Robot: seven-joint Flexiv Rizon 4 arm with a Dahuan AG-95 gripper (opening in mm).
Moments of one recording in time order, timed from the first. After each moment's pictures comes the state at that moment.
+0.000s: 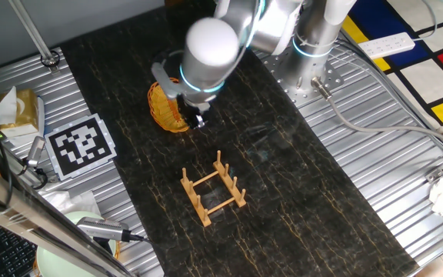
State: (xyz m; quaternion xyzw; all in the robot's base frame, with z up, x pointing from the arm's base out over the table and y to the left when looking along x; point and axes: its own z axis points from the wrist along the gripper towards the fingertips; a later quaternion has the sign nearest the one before) arm 0.457 0.036 0.072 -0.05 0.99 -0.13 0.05
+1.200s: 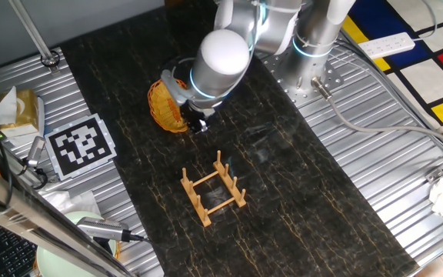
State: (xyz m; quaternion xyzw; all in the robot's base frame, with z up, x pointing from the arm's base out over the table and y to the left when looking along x) arm 0.451 0.039 0.058 -0.06 0.99 -0.13 0.06
